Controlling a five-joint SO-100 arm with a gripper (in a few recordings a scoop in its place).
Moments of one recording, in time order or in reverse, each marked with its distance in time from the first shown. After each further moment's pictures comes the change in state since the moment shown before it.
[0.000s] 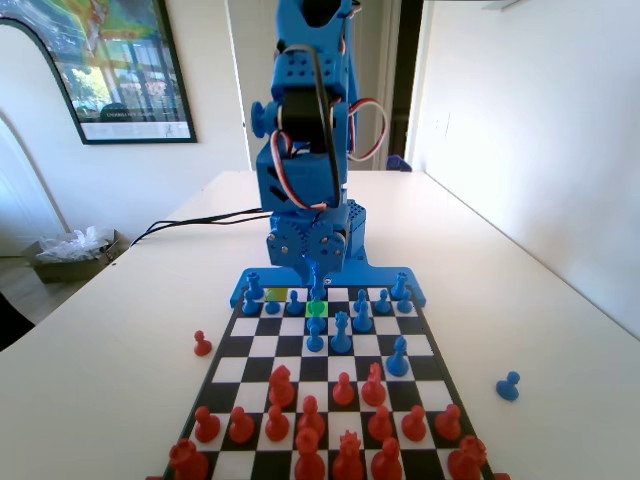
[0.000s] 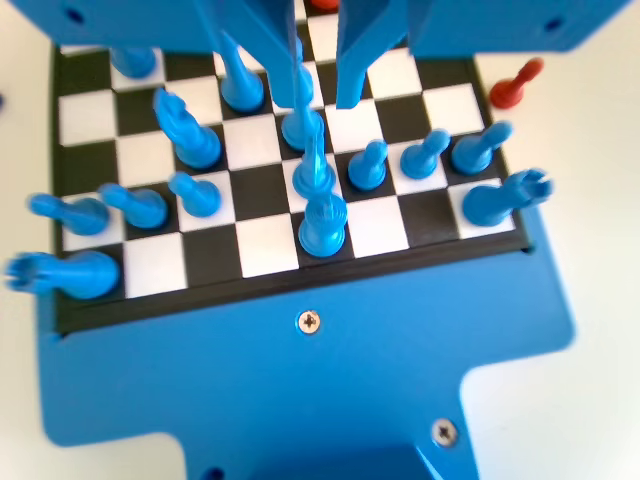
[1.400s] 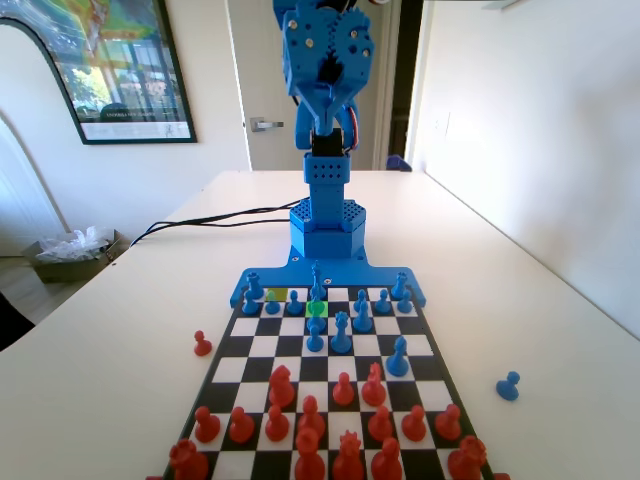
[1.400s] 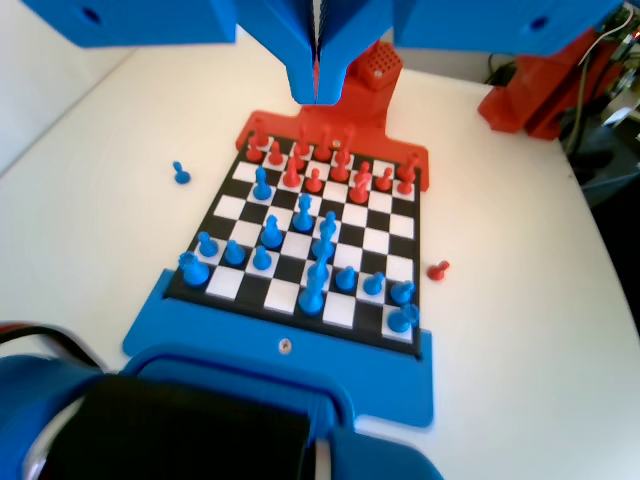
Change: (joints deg) arm -6.5 51.0 -15.1 42.1 -17.3
